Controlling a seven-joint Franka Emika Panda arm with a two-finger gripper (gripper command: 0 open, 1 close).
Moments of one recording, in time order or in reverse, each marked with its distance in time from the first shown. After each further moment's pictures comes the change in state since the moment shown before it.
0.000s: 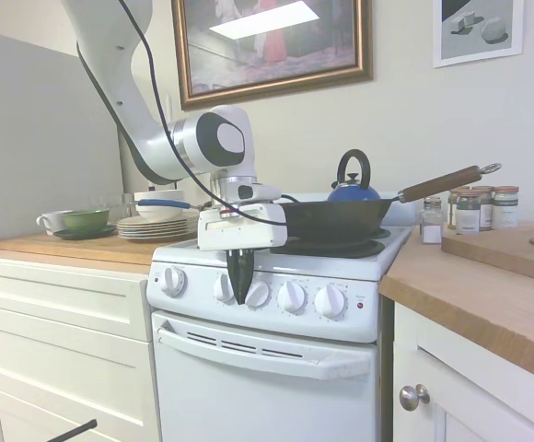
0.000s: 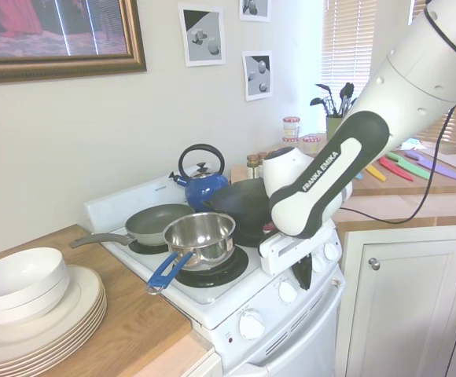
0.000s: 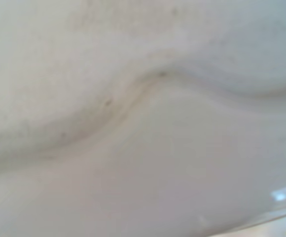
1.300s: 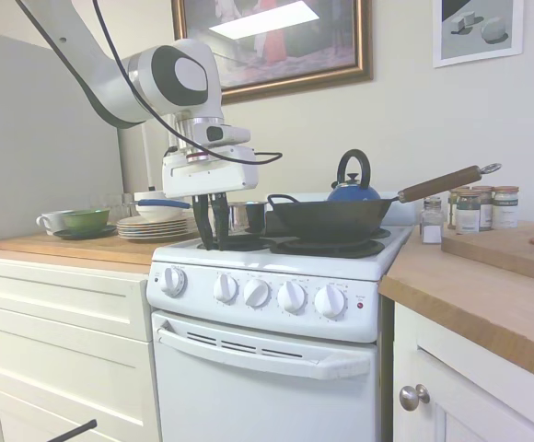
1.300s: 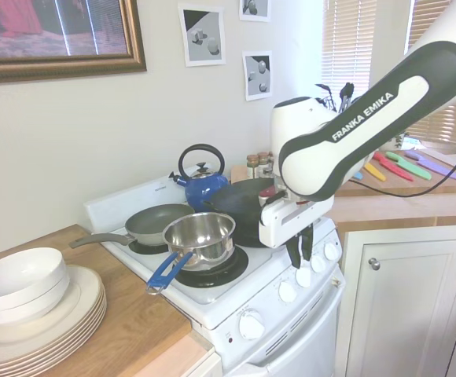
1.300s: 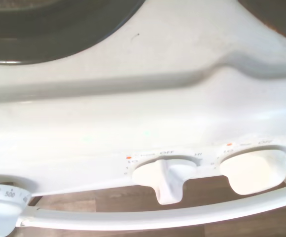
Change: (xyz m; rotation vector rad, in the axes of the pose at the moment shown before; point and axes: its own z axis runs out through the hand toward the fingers) arm -0.046 0.028 -0.106 0.135 0.030 -0.125
